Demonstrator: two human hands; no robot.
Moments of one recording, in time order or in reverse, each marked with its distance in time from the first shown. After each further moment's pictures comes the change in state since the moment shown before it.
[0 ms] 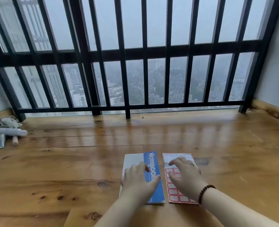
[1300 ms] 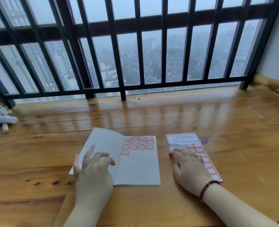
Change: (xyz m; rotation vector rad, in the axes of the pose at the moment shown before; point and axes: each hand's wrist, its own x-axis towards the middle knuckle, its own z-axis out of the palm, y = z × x) left_hand -0.034 -0.051 -0.059 0.402 0.279 0.071; right_hand -0.022 0.016 0.022 -0.112 0.035 -0.037
